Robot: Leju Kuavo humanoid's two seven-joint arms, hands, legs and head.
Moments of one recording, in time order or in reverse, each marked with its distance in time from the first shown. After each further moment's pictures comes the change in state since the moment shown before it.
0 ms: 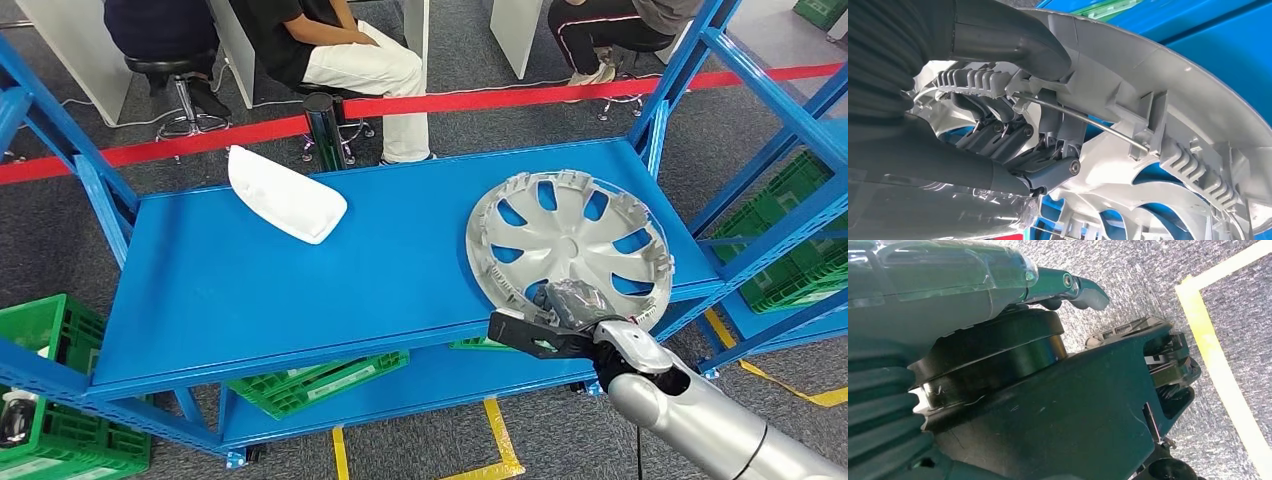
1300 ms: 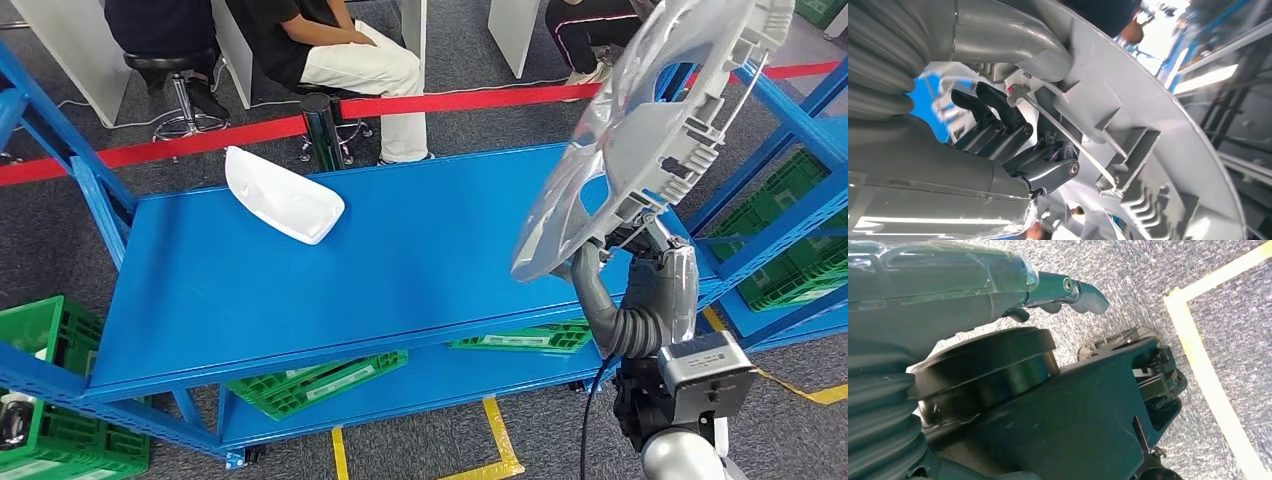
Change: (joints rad) left arm -0.004 0.019 0.000 0.000 -0.007 0.024 -0.033; right arm 0.292 0.256 -0.350 -0.579 -0.277 -0.604 -0.600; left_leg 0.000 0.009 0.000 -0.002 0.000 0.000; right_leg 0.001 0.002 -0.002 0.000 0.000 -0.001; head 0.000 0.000
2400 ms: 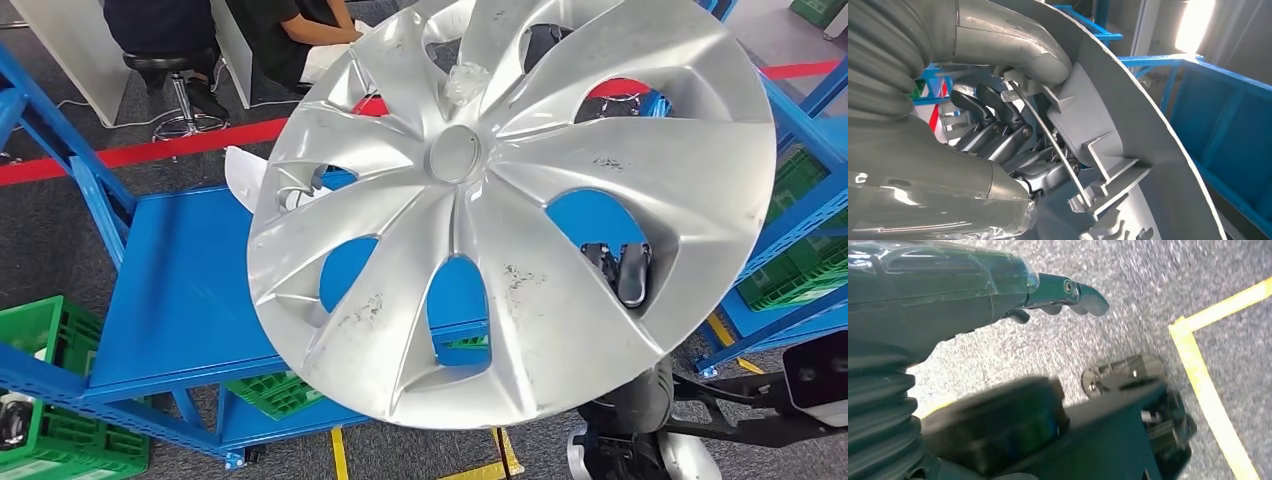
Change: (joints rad) left arm -0.001 0.051 0.000 0.000 -0.007 0.032 -0.005; right arm -0.053 0.142 0.120 -0.087 -0.975 0.603 -0.372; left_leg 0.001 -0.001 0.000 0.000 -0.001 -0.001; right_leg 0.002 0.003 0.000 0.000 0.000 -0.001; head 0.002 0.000
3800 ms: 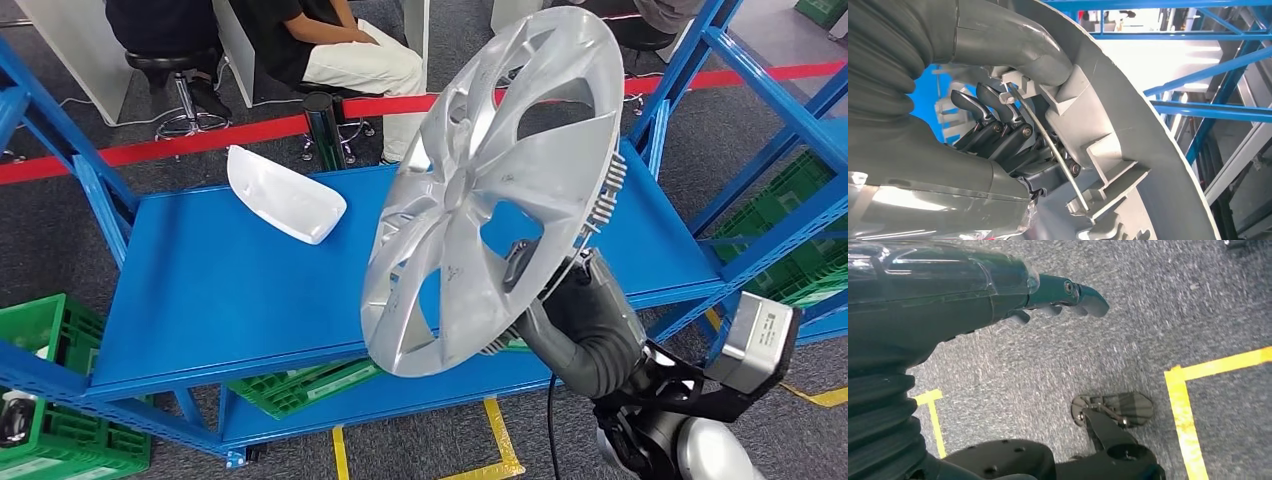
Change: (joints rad) left arm 0.001 0.069 0.035 -0.009 0.113 0.046 -0.063; right arm -0.066 -0.183 0.016 -0.023 0.309 -0.223 0.378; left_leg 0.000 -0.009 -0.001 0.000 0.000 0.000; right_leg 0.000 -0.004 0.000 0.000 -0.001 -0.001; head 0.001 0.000
